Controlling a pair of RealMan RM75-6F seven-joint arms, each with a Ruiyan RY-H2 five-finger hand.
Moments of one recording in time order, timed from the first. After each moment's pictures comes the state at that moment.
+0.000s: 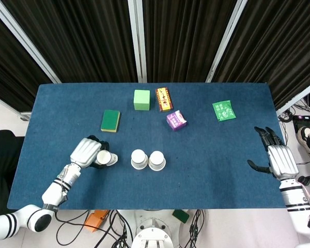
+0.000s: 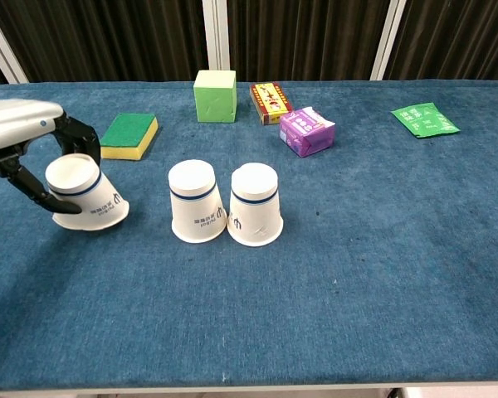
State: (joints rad) left arm -0.54 -1.40 -0.10 -1.59 1.34 1.00 0.24; right arm 0.27 -1.08 0.08 -1.72 -1.39 1.32 0.09
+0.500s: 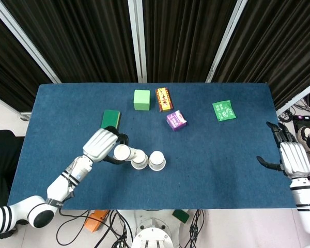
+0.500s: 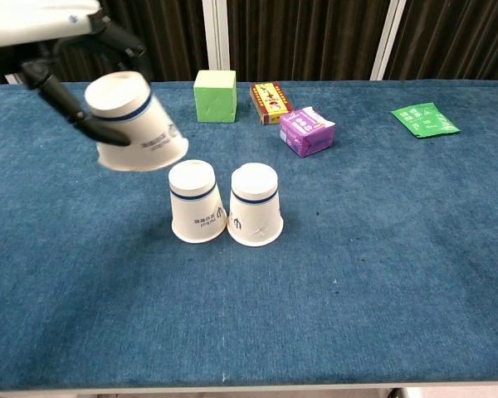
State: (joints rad) left arm -0.66 -1.27 -0.21 -1.86 1.31 0.95 0.21; right arm 0.25 -1.00 0.11 -1.75 -1.37 1.34 0.12
